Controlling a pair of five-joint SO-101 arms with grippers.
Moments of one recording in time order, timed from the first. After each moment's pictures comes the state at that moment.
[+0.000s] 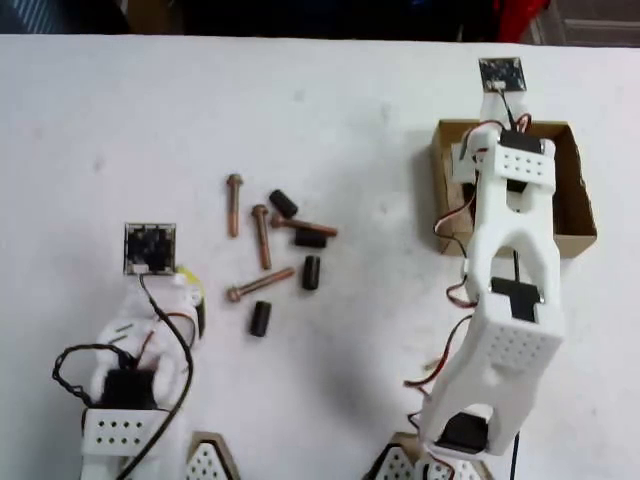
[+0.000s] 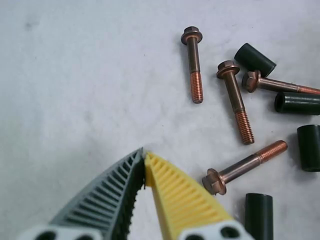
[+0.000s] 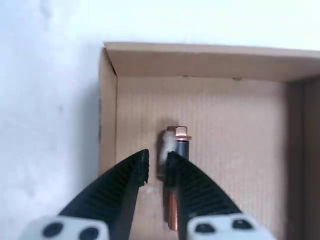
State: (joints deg) left arm -5.6 -86.8 92.0 45.3 2.1; right arm 9.2 25.8 -14.5 56.2 15.5
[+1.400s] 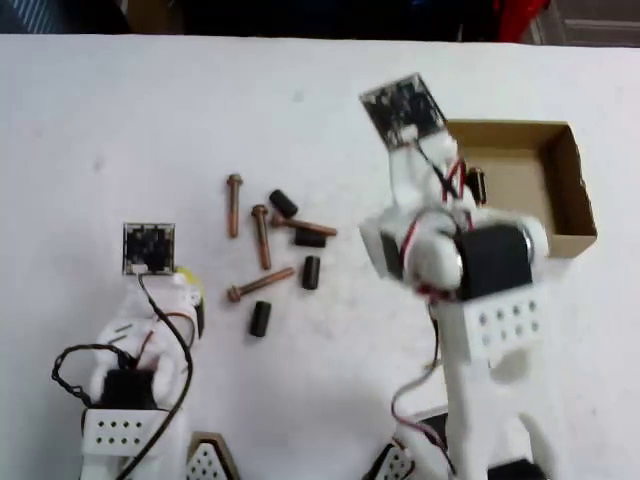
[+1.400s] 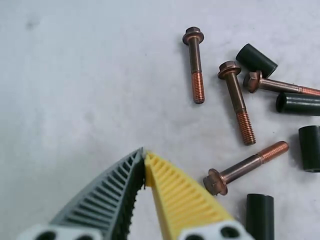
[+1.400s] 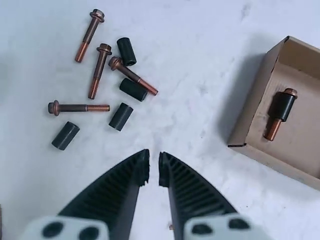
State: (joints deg) left arm -5.9 -86.8 92.0 45.3 2.1; right arm -19.0 -34.7 2.9 96.7 11.4
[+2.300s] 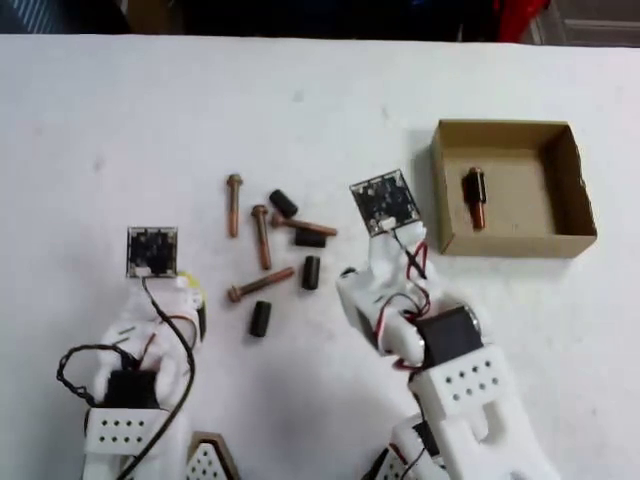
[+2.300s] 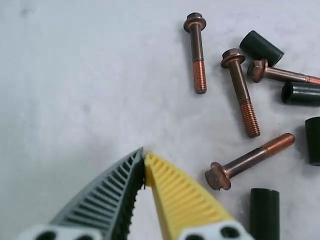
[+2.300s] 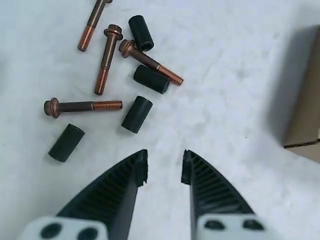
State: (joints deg) left arm -5.9 -86.8 94.8 43.7 2.1; right arm -25.1 -54.4 50.5 65.5 1.5
